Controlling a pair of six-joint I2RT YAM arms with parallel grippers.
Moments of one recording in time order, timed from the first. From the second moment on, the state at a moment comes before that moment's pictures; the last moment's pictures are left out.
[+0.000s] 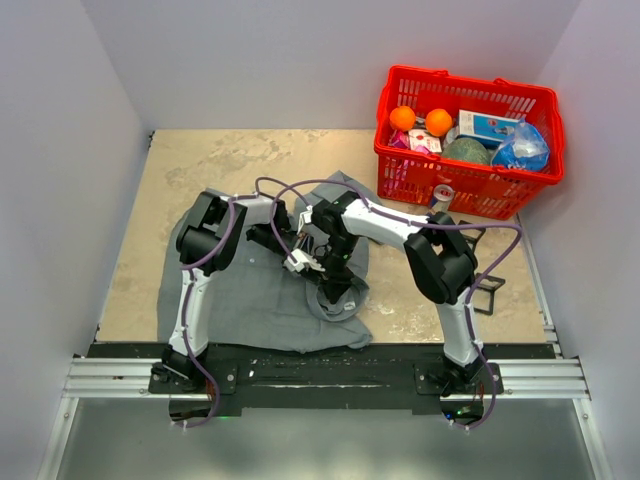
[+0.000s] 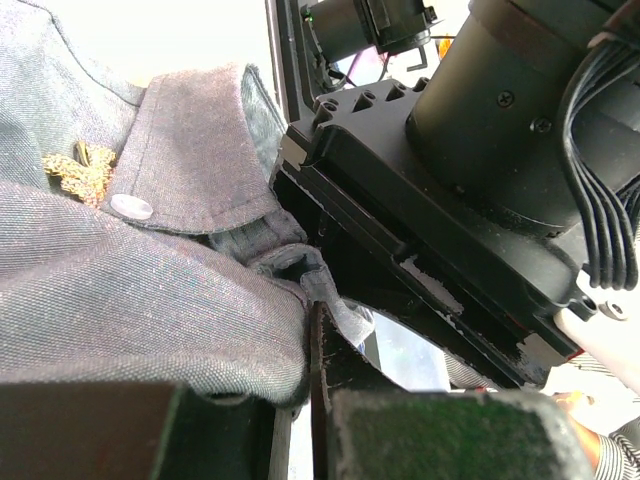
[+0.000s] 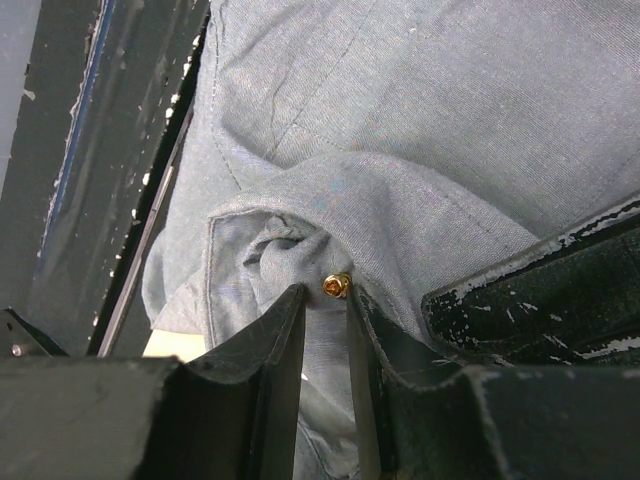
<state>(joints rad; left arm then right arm) -0.42 2.30 1.47 -1.30 1.47 1.01 0.75 2.08 1.58 -1.27 -0.72 -1.30</state>
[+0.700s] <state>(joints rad) -0.41 2.31 1.48 -1.30 1.49 1.00 0.75 2.11 1.62 -1.31 -0.75 -1.30</state>
